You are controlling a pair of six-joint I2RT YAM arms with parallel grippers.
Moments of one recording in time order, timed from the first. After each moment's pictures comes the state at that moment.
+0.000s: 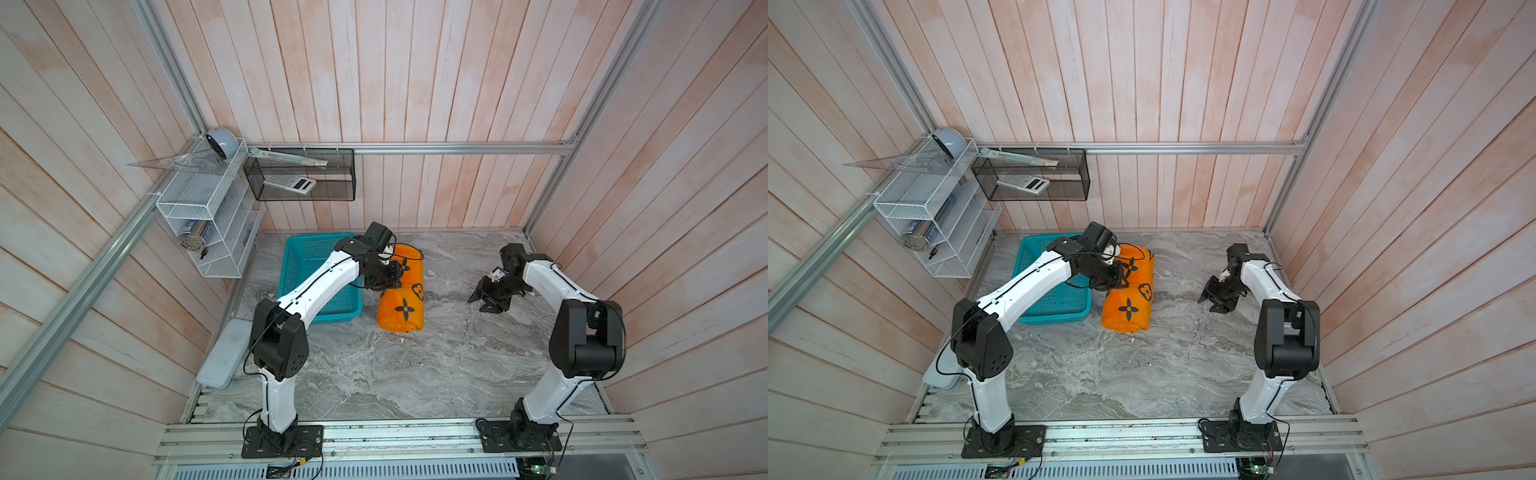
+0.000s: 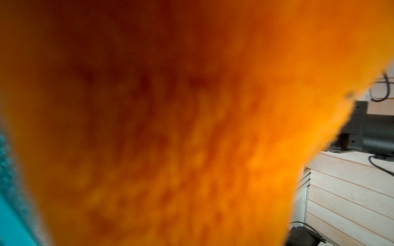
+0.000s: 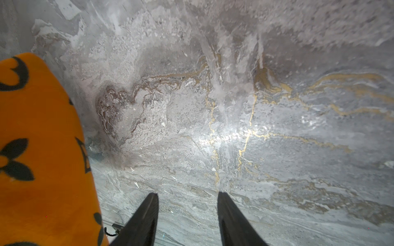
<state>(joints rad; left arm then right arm) -0.54 1.89 1.81 -0.98 0.34 -0.52 0.00 1.77 1.33 -1.01 -0.42 0.50</state>
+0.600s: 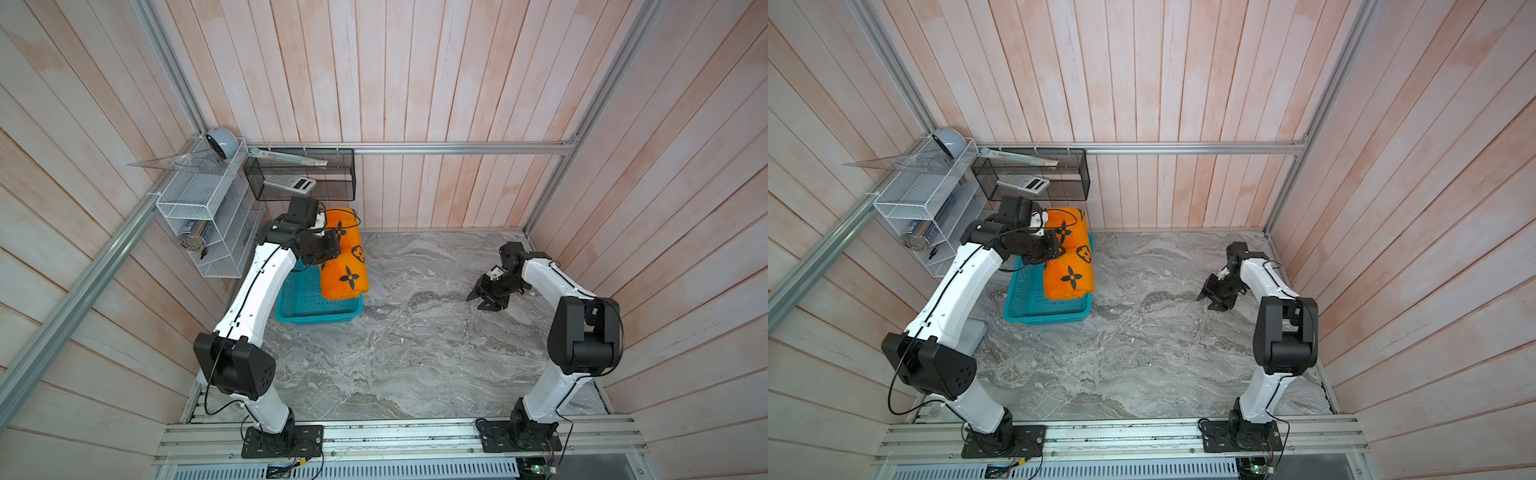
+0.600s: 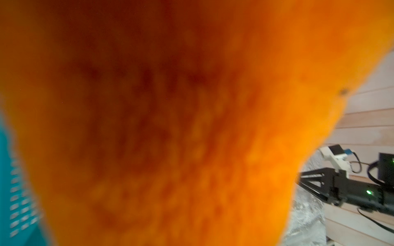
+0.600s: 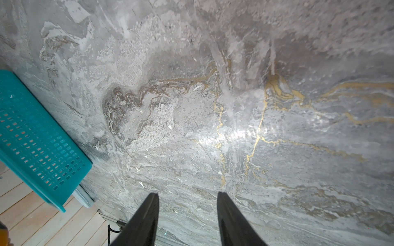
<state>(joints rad) -0.18 1.69 1.85 -1.09 0.19 -0.37 0.00 1.81 1.36 -1.01 -0.45 0.50</state>
